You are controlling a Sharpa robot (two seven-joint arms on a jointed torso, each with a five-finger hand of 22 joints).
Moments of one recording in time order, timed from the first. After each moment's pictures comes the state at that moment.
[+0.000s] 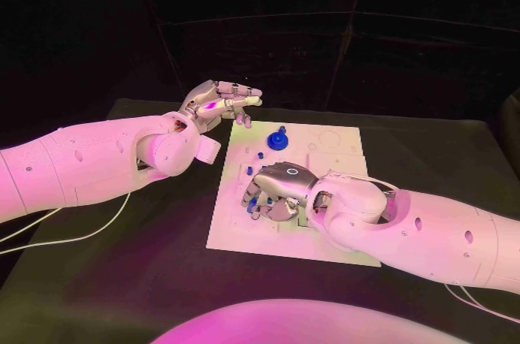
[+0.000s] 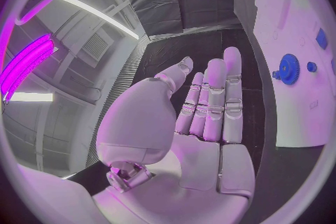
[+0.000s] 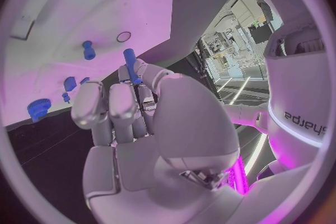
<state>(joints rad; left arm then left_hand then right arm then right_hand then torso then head) 1.29 -0.84 -0.14 1.43 -0.03 -0.16 0.45 1.27 -0.06 0.38 -0.10 0.04 0.95 0.21 0.16 0.07 0.95 0.13 0.36 0.09 1.17 0.04 0.95 0.59 0.17 1.14 0.14 0.62 0.66 1.07 -0.57 -0.05 1.66 -1.70 -0.21 -0.09 1.46 -0.08 0.54 -0.03 0.05 1.09 0.16 0.08 0.07 1.19 0.11 0.11 0.07 1.46 -0.01 1.18 0.95 0.10 1.30 0.10 1.33 1.18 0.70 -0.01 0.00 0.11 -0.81</state>
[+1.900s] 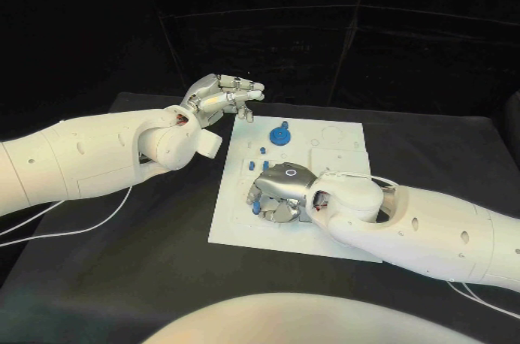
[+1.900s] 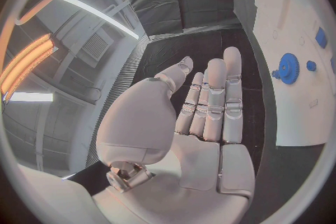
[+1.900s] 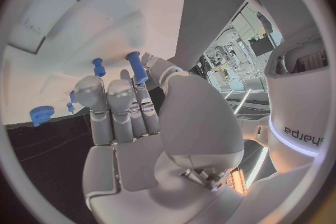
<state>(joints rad) 1.29 -0.84 -0.14 1.43 -0.03 -0.16 0.45 1.27 -0.06 0.38 -0.11 0.04 0.95 0.21 0.16 0.07 0.95 0.13 0.36 0.09 1.17 0.04 0.95 0.59 0.17 1.14 0.14 0.62 0.66 1.07 -0.55 -0.05 1.64 -1.79 -0.12 -0.11 1.34 -0.18 0.41 0.00 0.15 1.00 0.17 0.06 0.07 1.06 0.11 0.07 0.06 1.43 0.02 1.10 0.83 0.12 1.19 0.13 1.23 1.03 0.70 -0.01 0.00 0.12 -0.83</state>
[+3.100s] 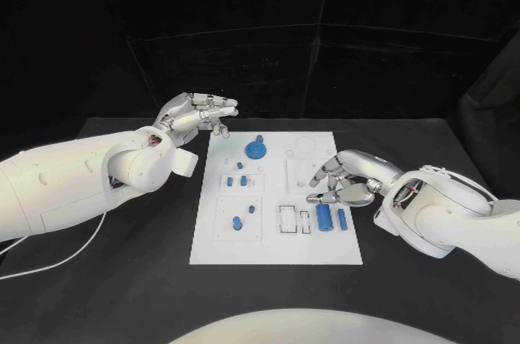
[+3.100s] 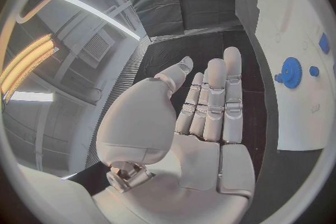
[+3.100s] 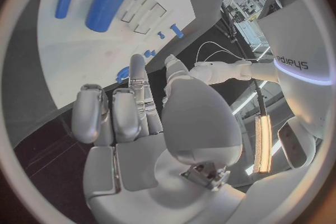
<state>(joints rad) 1.29 -0.85 -0.14 1.44 -0.03 -0.16 0.44 1.27 -0.06 0.37 -0.11 0.04 0.94 0.21 0.16 0.07 0.95 0.13 0.36 0.09 1.17 0.04 0.95 0.59 0.17 1.14 0.14 0.62 0.65 1.11 -1.06 -0.03 1.89 -1.37 -0.37 -0.20 1.25 -0.11 -0.09 0.25 0.32 1.03 0.11 0.22 0.12 1.33 0.02 0.64 0.47 1.47 -0.05 1.33 1.13 0.08 1.39 0.06 1.40 1.28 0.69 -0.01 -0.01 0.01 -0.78</state>
